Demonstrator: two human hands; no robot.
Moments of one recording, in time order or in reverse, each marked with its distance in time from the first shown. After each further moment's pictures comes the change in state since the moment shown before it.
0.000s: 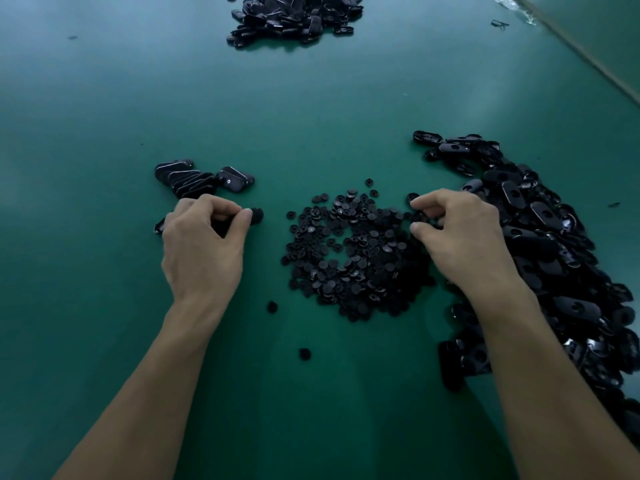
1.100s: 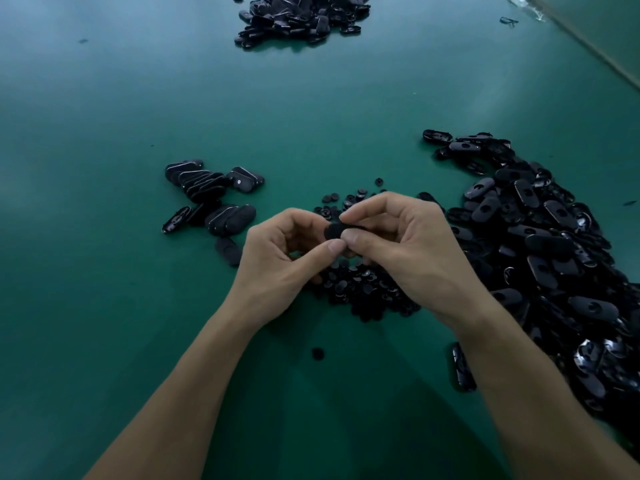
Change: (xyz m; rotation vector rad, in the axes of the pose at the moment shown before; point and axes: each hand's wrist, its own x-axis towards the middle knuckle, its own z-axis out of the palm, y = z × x) left_hand -0.029 0.031 0.006 -0.869 -0.606 0.061; right_hand -0.028 -0.045 0.023 0.882 -0.334 -0.229
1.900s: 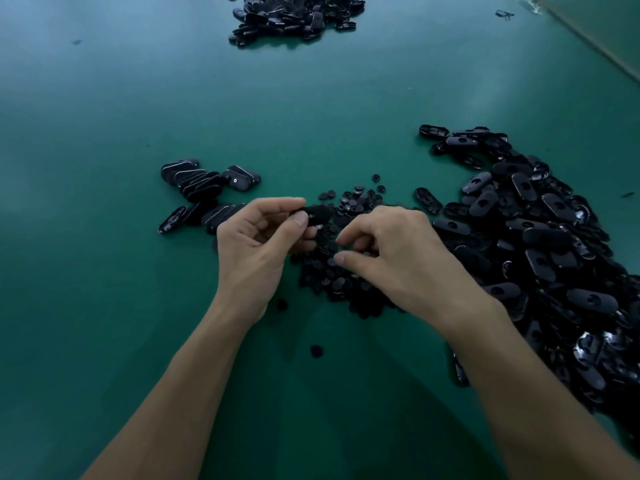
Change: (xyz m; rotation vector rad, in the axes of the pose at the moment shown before) left_hand 0.007 -0.008 -0.003 -0.163 0.236 0.017; right_hand -0.002 -0.001 0.003 -0.812 -0.004 -0.025
